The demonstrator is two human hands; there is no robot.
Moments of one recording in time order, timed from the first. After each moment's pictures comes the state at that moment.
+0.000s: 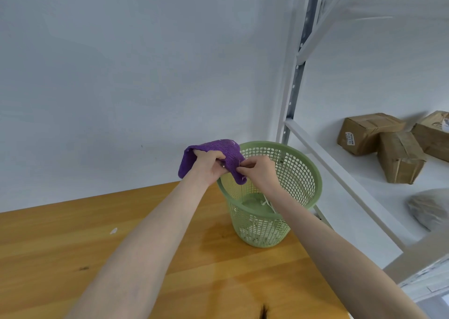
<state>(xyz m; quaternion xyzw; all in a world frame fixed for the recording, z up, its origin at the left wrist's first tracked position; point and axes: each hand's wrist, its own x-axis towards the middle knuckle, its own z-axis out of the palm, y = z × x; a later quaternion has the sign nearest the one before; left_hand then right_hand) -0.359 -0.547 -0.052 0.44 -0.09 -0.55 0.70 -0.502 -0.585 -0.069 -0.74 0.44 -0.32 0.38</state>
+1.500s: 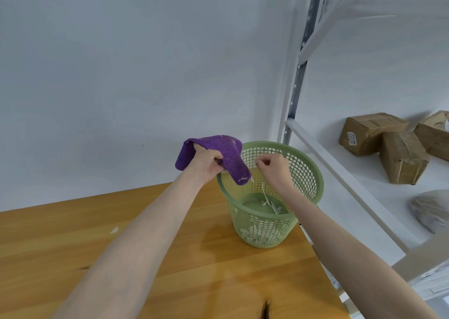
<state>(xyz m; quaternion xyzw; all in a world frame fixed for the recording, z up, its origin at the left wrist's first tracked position) -0.356 -0.543 -0.040 0.47 -0.15 -0.54 0.69 -0.523 -0.601 -0.068 -0.76 0.47 -0.32 0.30</state>
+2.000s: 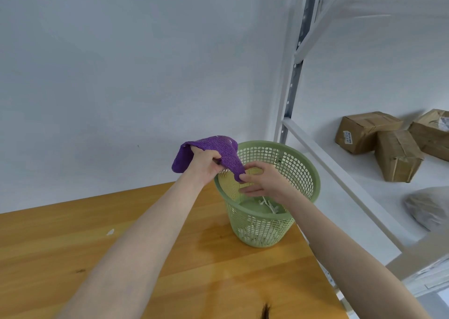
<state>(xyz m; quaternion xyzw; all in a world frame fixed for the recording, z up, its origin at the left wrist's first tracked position) -0.364 -0.545 -0.041 0.45 -0.11 -0.52 0.72 -0.532 -0.584 -0.063 -0.61 0.39 -0.19 0.66</state>
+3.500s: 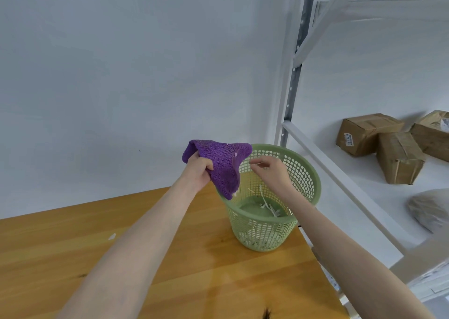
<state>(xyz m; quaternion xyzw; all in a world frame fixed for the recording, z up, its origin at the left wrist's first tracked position) -0.341 -0.539 -0.062 0.52 -0.22 -0.50 0.66 -0.531 -0.600 -0.066 -0.75 0.44 -0.33 0.37</state>
